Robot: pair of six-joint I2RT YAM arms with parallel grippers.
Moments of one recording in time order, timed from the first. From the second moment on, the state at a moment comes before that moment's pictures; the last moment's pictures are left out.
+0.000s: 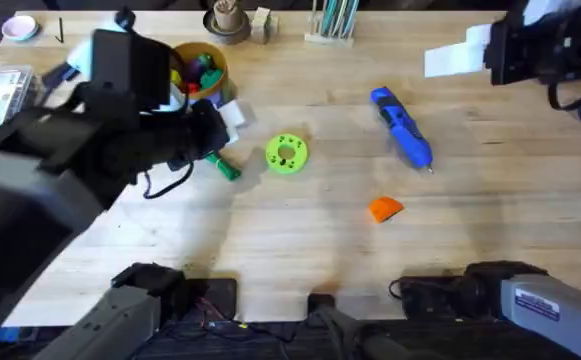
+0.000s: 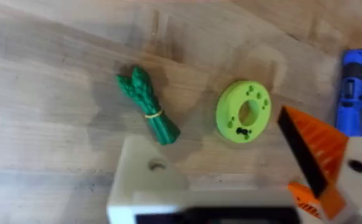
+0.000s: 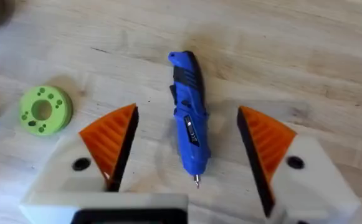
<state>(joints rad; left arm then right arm) -0.18 1.02 0.70 -0.62 0.17 -0.66 0.00 1.19 1.19 -0.88 -0.18 -0.14</state>
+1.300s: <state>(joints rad) -0.19 0.57 0.70 -0.49 0.24 -0.29 0.00 1.19 1.19 -0.88 -0.21 -0.14</state>
